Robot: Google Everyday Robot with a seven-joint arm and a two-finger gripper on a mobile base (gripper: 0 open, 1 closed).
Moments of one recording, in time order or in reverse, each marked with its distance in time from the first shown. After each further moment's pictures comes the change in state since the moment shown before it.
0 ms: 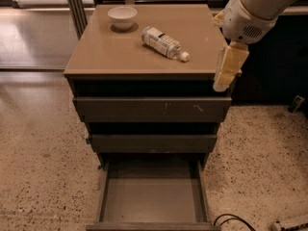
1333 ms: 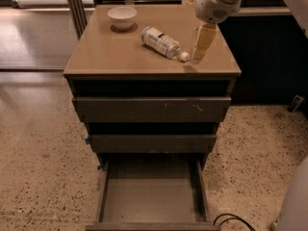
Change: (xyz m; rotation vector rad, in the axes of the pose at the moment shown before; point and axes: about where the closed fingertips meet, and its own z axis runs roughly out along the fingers) arm -0.047 -0.100 0.046 0.088 -0.109 -0.179
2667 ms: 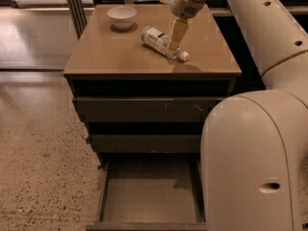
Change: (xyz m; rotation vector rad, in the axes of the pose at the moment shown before) arm -0.029 -0.071 0.073 0.004 -0.086 -0.021
